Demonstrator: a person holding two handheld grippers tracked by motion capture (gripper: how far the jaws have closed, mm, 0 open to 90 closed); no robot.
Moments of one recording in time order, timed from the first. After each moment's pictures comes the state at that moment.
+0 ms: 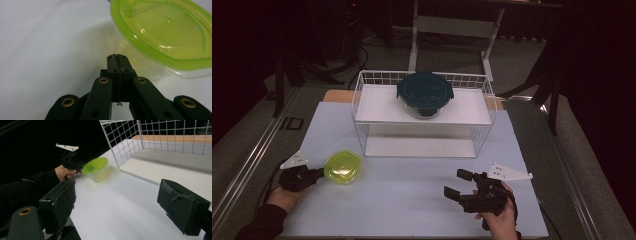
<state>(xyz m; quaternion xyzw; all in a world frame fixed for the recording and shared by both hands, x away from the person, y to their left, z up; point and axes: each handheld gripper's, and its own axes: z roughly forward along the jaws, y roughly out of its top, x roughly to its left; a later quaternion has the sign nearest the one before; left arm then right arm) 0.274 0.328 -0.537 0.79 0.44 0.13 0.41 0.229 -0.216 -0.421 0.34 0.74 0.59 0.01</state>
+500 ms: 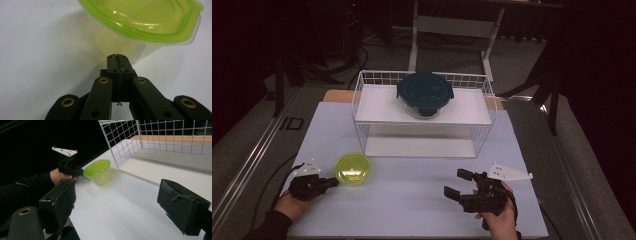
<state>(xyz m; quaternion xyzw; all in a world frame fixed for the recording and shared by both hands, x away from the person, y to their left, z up) 0.258 0.294 -0.534 0.82 0.40 0.10 0.40 0.228 -0.215 -0.420 0.34 0.74 0.59 0.02</state>
